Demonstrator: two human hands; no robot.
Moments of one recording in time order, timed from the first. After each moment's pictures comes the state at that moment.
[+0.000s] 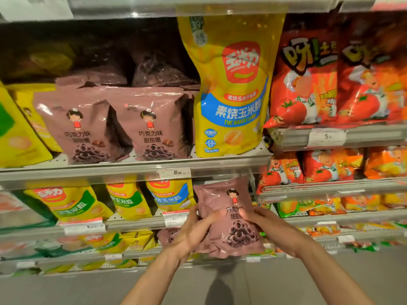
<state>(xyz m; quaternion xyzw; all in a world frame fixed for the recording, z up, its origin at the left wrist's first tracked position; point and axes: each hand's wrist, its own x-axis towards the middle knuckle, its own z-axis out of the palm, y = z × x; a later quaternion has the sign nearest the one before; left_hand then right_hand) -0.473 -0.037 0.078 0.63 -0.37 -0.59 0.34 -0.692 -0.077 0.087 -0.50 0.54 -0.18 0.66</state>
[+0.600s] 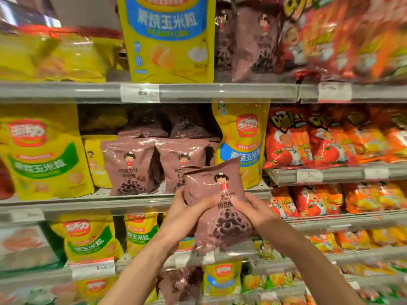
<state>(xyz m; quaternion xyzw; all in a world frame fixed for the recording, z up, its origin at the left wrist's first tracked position) -0.407 -0.005 0.218 0.55 -0.46 -0.47 0.52 -0.610 -0.021 0.220 -0.60 0.47 -0.35 0.53</state>
